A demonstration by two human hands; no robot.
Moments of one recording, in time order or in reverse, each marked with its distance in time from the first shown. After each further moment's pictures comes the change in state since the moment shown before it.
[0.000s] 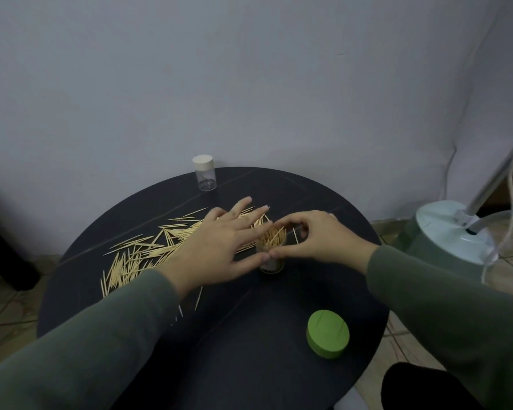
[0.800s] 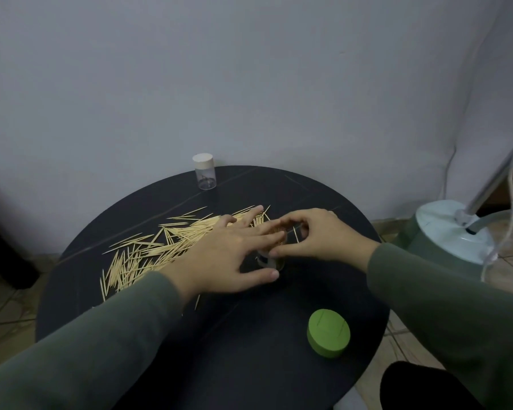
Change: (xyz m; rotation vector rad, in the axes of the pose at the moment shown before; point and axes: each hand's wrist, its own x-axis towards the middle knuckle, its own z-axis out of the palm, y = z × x) left_hand -0.001 0.006 0.006 -0.140 -0.116 0.043; right_hand 0.003 0.002 0.000 -0.014 0.002 -0.023
